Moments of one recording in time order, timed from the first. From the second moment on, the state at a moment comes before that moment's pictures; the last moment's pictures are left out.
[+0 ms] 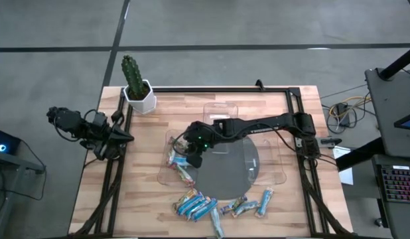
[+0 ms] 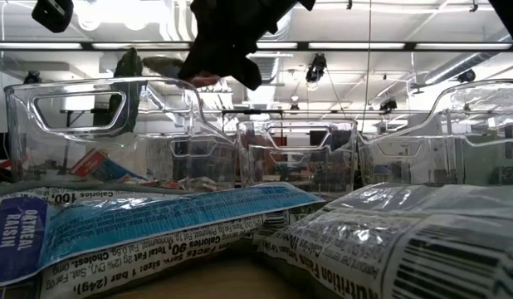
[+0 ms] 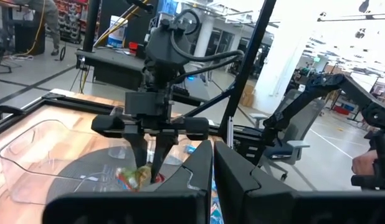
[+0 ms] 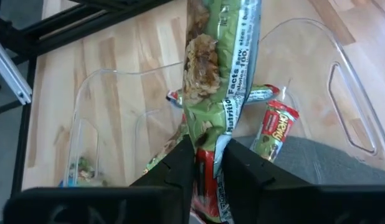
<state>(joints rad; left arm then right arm) -0.52 0.20 0.65 -0.50 -0.36 -0.29 0.04 2.03 1.76 -0.50 -0.06 0.40</state>
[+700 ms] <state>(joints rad) -0.52 0.20 0.65 -0.44 -0.39 -0.40 0.05 2.01 1.98 -0.50 -0.15 0.34</state>
